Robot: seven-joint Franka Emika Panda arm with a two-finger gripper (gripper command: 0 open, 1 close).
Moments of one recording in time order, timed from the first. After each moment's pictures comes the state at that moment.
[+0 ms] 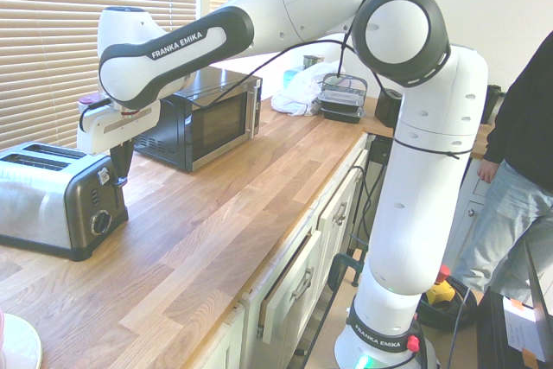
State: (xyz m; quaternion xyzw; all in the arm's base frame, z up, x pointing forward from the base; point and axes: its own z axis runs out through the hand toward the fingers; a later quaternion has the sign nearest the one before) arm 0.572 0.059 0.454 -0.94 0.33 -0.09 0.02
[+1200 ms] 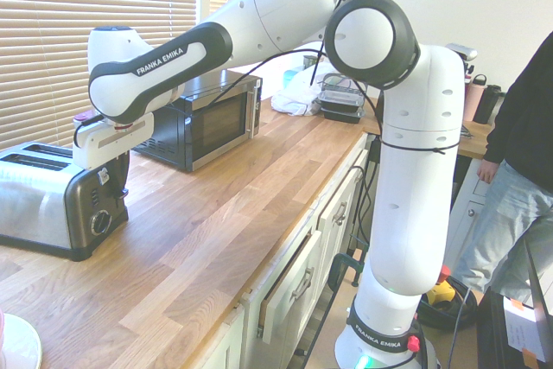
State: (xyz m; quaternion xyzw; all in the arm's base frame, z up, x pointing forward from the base) arm 0.598 0.057 0.418 -0.94 0.33 -0.06 0.01
